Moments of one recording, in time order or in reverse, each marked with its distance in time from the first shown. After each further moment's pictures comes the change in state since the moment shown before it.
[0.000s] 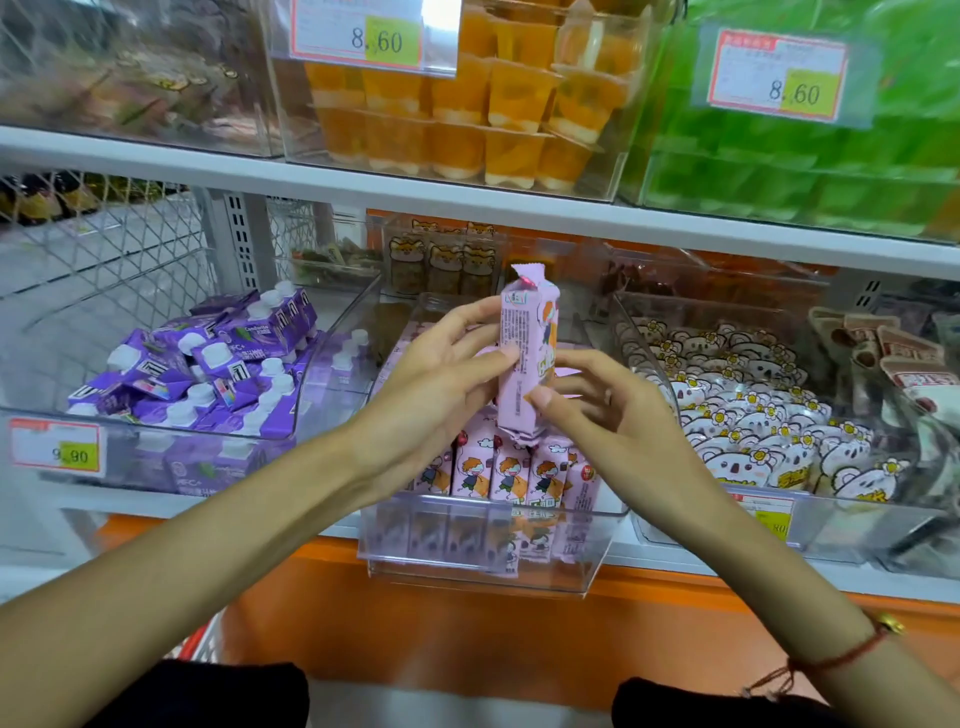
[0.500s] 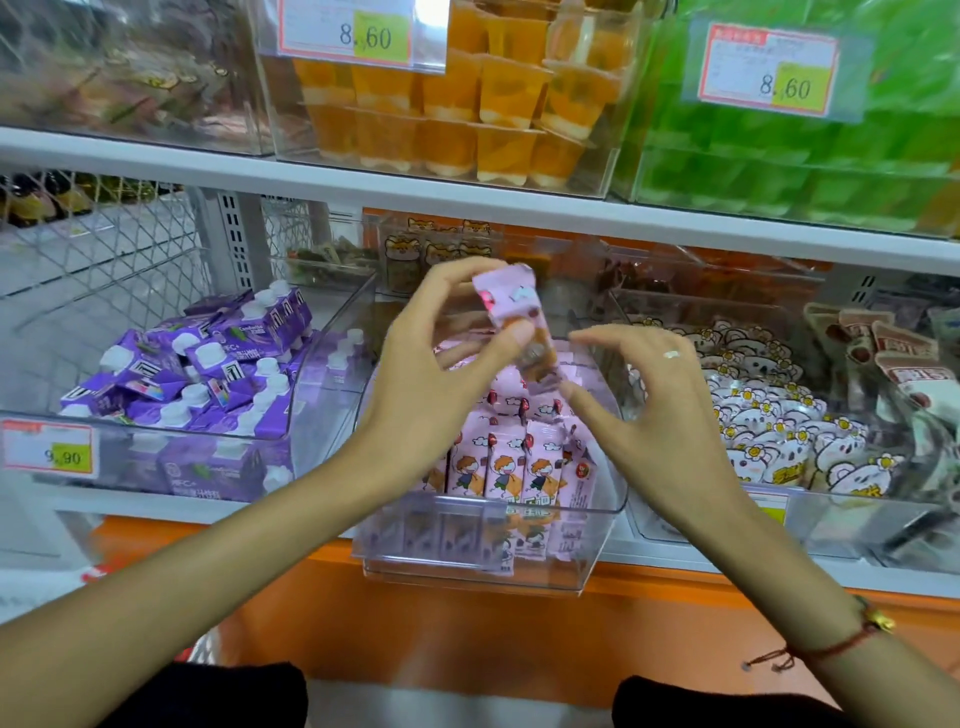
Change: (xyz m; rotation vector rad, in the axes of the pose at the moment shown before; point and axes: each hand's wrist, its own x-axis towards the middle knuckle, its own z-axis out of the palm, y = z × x) left_hand -0.007 0.004 0.012 0.594 0.192 0.461; right_hand 0.002 0.012 -0.020 -0.571 0.292 -0.277
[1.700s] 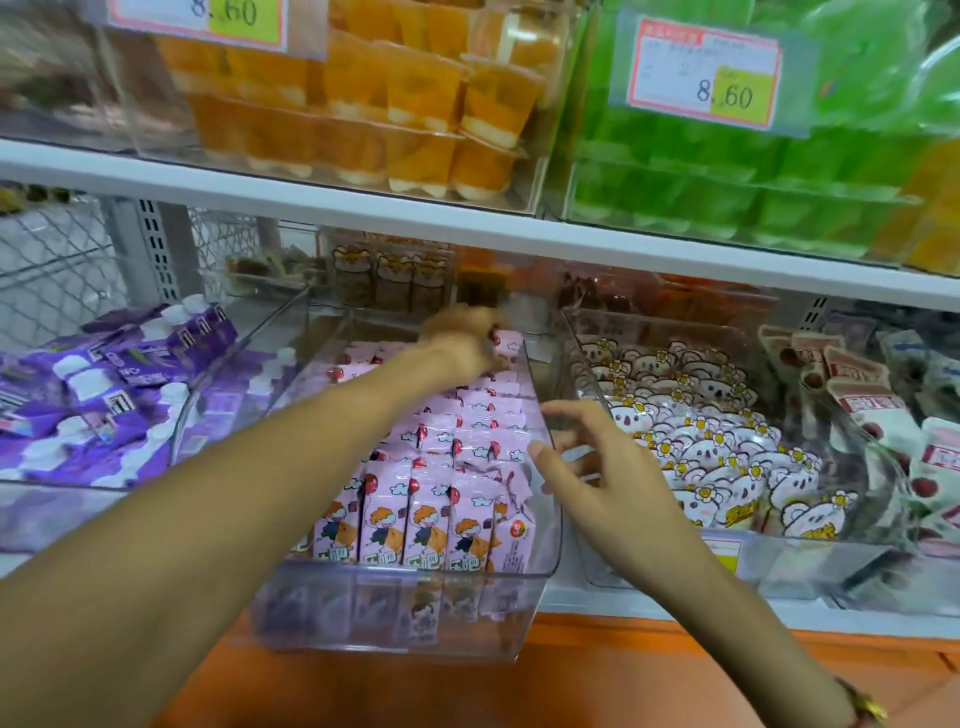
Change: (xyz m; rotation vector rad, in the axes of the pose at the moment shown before) left_hand 0.130 -0.125 0.079 0.928 -0.406 -0.221; right_hand -0.008 0.046 -0.001 0.210 -0.282 0.311
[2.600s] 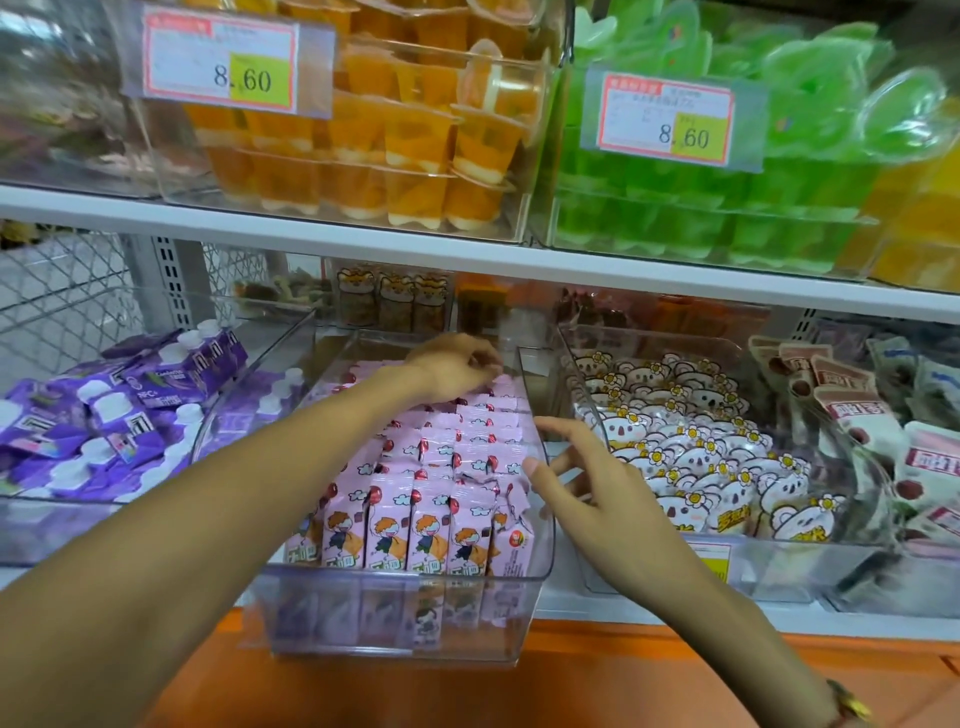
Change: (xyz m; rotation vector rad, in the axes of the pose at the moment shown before) left_hand -0.005 -0.019 -0.007 -0.078 -0.150 0.105; right_hand -0.005 0.001 -0.002 -0.015 -0.077 -0.022
